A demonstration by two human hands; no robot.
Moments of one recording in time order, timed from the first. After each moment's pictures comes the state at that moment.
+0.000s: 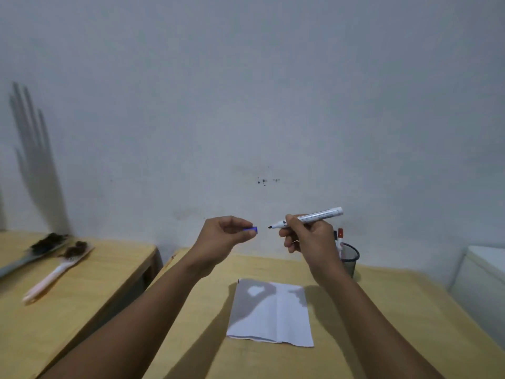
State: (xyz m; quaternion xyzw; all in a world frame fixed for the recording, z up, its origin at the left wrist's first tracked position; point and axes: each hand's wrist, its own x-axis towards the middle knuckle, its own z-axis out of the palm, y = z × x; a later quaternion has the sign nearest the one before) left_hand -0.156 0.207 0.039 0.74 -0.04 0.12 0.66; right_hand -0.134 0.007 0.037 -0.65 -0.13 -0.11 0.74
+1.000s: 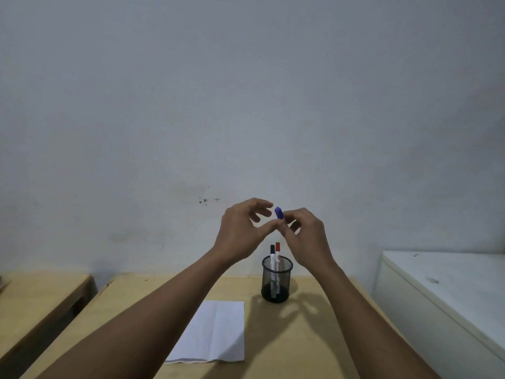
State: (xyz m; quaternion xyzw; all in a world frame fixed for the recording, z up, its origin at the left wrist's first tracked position) left_hand -0.149 0.041 0.102 0.81 -0.21 0.31 0.45; right_hand -0.136 -0.125 0.079 -0.83 -0.15 -0.34 0.42
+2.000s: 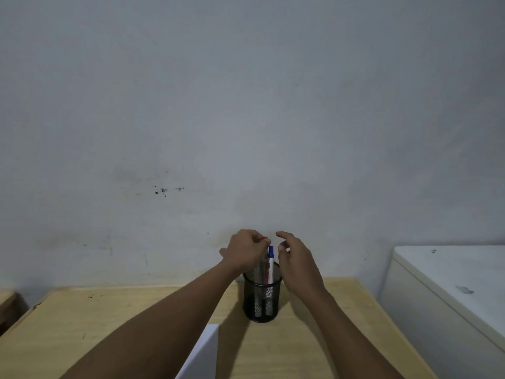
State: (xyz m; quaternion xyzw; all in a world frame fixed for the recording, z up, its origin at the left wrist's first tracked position) left_hand 0.027 -0.029 -0.004 0.90 -0.05 0.08 0.43; right_hand -0.009 -0.164 -0.034 -0.89 -0.02 -0.22 0.39
